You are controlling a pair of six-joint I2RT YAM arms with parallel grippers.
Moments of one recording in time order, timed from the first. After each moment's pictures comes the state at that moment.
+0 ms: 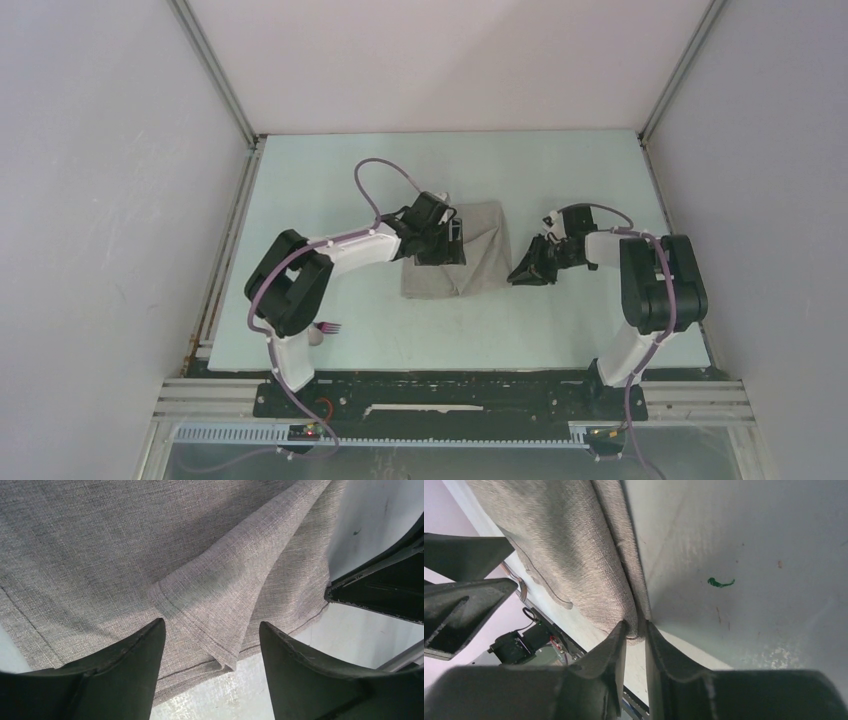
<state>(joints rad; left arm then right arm) -0.71 1.83 1.19 -0.27 0.09 -0.64 0.07 1.74 0.83 -0.29 -0.71 0.49</state>
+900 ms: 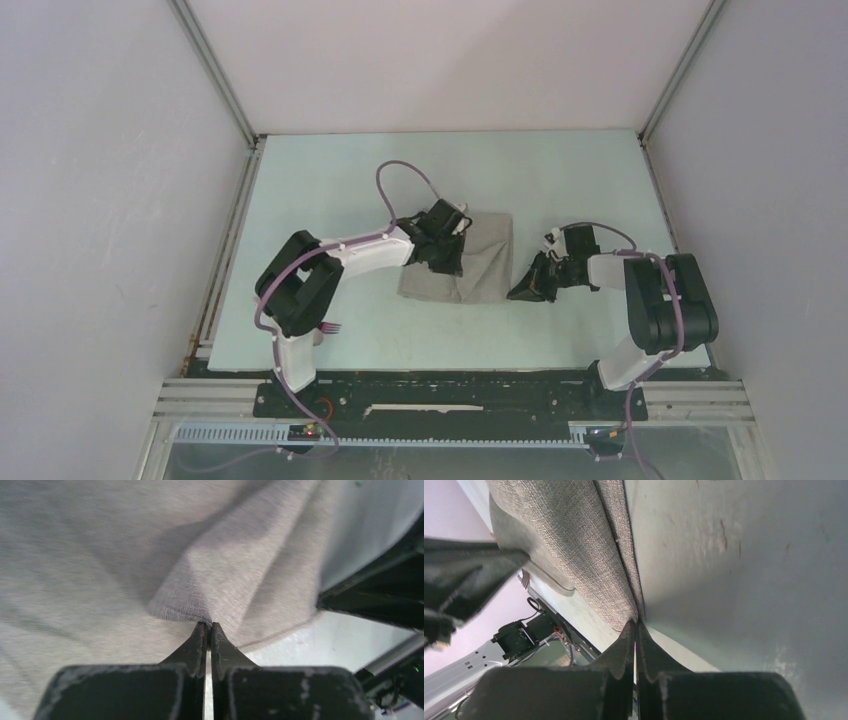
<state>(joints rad) -0.76 1.89 1.25 -0.35 0.10 -0.56 0.09 1.63 0.63 -0.16 -0.74 0.56</state>
